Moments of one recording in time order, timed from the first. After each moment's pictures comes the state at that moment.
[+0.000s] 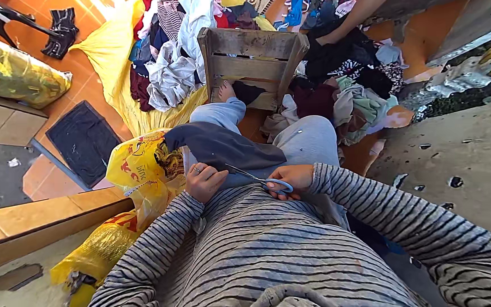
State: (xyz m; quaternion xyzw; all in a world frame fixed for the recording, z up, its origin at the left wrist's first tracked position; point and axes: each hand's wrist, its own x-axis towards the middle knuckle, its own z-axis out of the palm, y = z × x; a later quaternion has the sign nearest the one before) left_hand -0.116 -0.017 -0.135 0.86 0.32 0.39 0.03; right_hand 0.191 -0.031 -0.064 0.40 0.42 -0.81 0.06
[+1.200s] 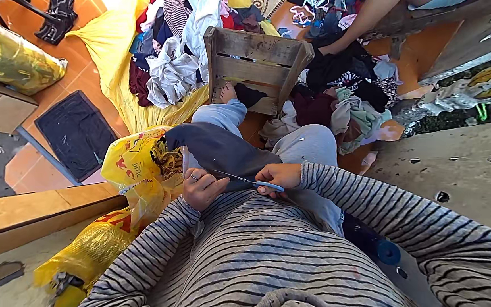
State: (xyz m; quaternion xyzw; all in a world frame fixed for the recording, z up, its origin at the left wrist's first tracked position) left_hand -0.119 -0.025 -0.127 0.84 0.31 0.45 0.04; right_hand 0.168 0.000 -0.060 0.39 0.52 -0.75 0.10
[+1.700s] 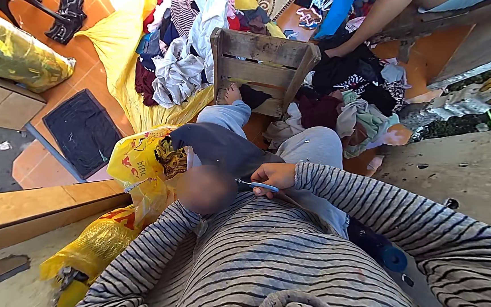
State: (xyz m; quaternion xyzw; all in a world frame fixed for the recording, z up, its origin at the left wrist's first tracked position) left_hand -0.126 -0.027 -0.117 0.85 0.29 0.44 0.02; right_hand 0.149 0.010 -0.061 0.38 0.53 -0.75 0.10
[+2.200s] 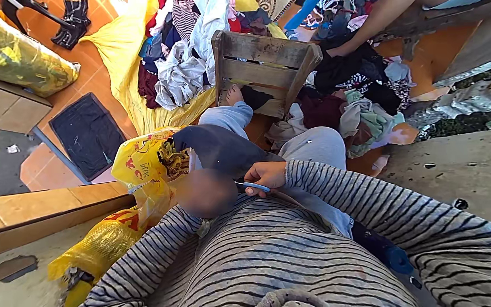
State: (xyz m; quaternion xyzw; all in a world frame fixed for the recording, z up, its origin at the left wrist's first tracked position) left_hand -0.129 -0.031 -0.111 0.85 0.29 0.44 0.01; right_hand 0.126 0.019 -0.057 0.37 0.53 -0.75 0.11
